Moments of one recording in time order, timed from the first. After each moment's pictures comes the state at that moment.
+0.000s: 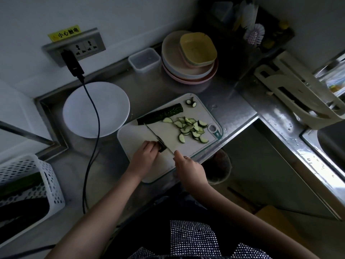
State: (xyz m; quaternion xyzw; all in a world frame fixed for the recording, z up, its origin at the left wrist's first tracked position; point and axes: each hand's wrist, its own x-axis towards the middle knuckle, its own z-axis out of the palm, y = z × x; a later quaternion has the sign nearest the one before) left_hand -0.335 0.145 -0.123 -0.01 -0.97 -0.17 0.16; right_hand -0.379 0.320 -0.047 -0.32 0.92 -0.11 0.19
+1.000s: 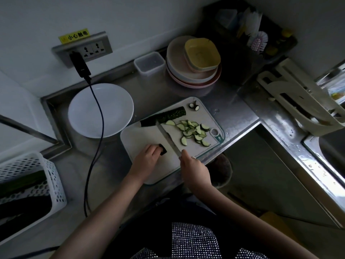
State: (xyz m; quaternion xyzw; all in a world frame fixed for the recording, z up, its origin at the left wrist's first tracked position) left_hand -0.330 0.148 -0.118 0.02 -0.97 -0.19 0.15; right_hand -0.385 0.317 -0.037 -0.24 0.93 -0.15 0.22
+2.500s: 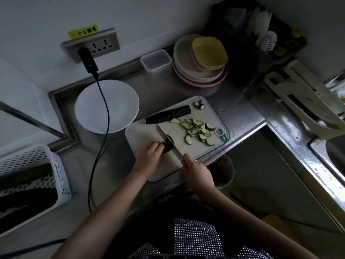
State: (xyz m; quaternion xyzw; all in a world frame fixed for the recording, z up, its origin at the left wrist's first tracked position) left_hand -0.327 0.151 -0.110 0.07 -0.96 -0.23 0.13; right_hand -0.378 0.326 -0.050 -0.25 0.93 -0.16 0.24
